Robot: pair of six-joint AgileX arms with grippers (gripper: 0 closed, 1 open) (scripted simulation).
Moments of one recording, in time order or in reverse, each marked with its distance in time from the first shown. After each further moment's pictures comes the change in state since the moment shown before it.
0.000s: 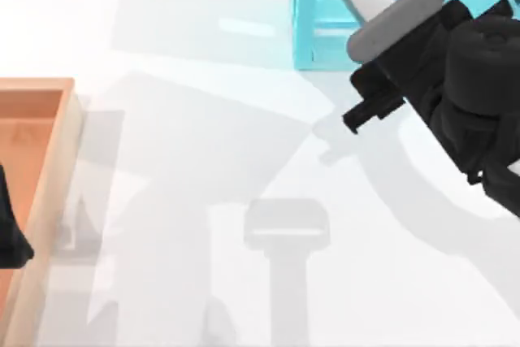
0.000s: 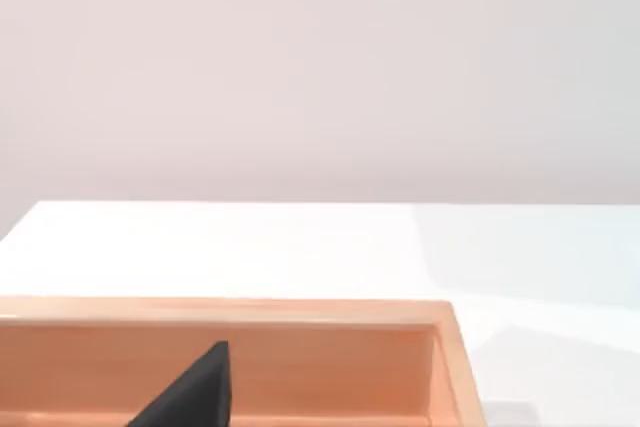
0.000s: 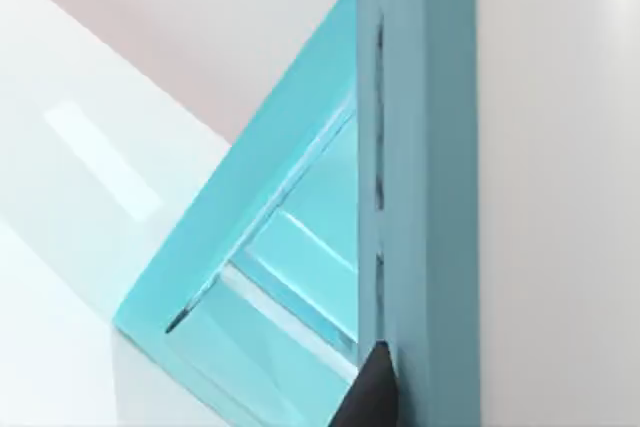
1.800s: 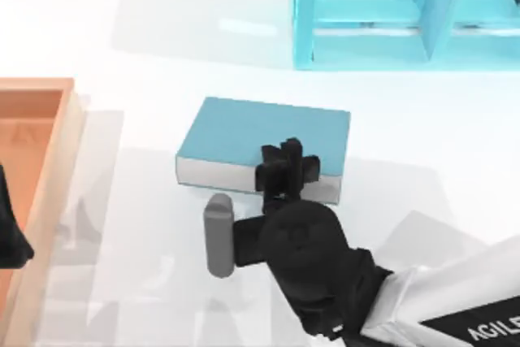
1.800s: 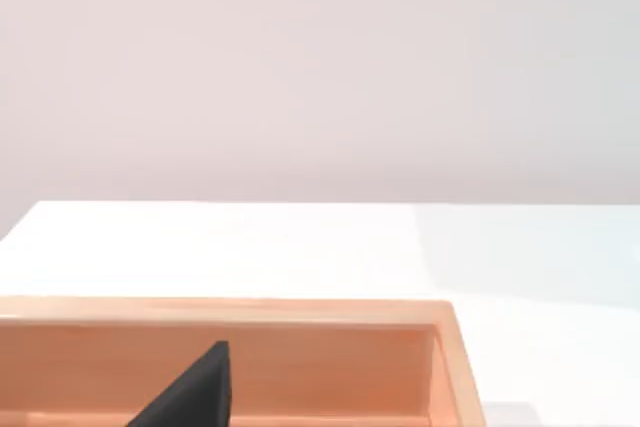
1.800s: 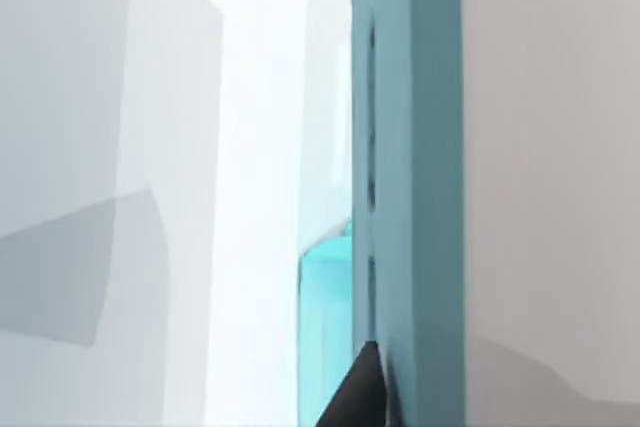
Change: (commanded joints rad) left arm 0.000 0.000 0.000 0.000 0.000 0.000; right arm 0.460 0.370 -0.039 0.260 0.406 -0.731
